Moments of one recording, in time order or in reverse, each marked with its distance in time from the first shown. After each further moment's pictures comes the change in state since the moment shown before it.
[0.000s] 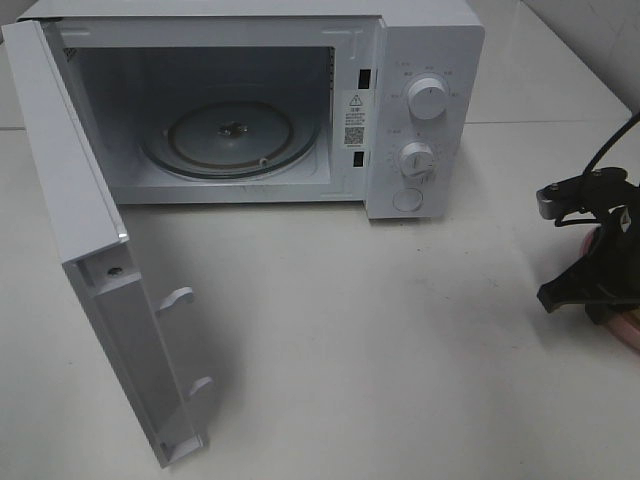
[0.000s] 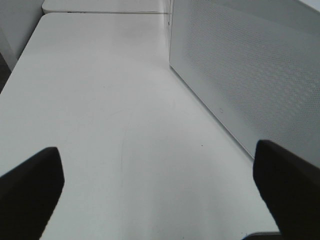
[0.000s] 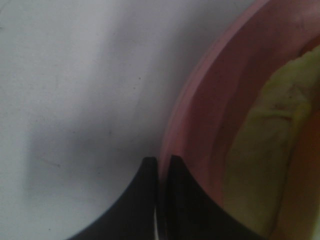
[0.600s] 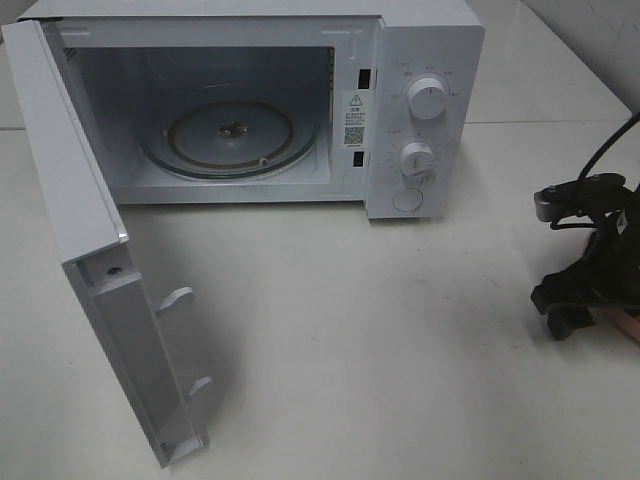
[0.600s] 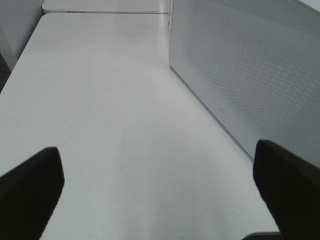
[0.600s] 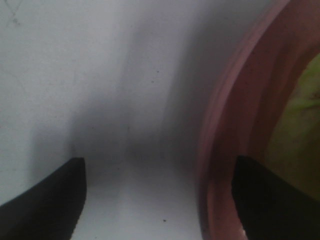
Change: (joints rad) left arm 0.000 0.000 0.000 0.000 0.000 0.000; right arm 0.004 0.000 0.005 0.067 -0.001 -0.027
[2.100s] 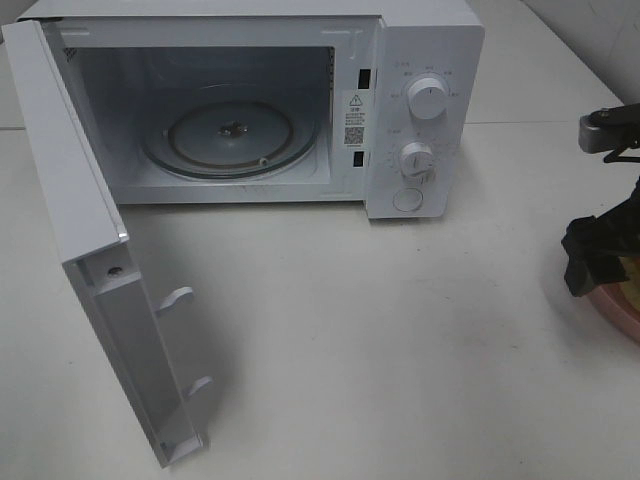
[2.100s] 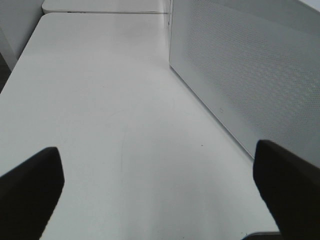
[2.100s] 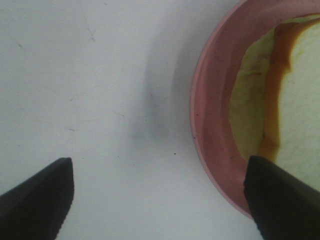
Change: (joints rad) left arm 0.000 0.000 0.000 0.000 0.000 0.000; right arm 0.025 -0.328 0.001 0.122 0.208 -0.044
